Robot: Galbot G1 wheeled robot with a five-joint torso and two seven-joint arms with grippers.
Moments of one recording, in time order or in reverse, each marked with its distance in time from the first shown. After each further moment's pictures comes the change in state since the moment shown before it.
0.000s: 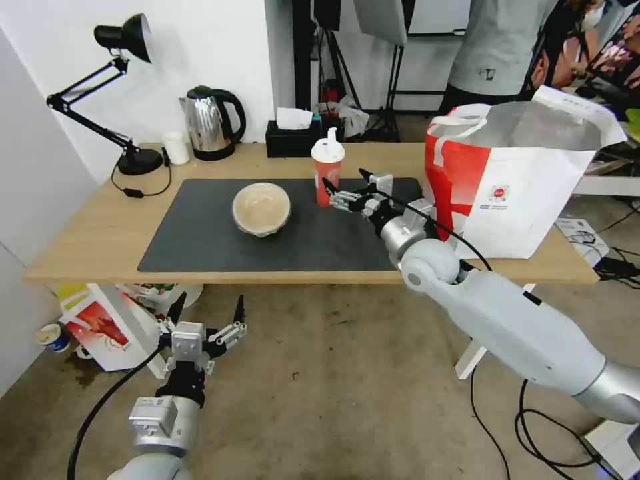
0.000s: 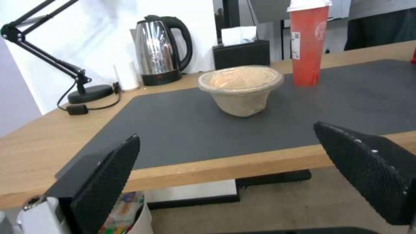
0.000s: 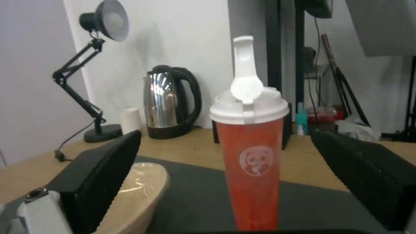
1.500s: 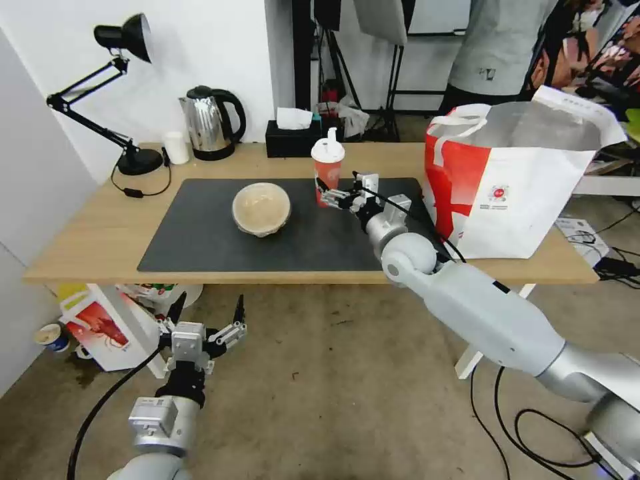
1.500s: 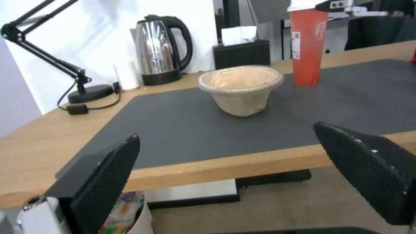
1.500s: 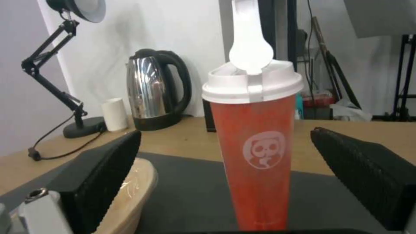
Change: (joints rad) left arm 0.000 0.000 0.000 0.000 0.000 0.000 0.000; right arm 0.064 0.130 -0.038 -0.153 -0.001 -0.029 0.040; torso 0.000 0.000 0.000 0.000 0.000
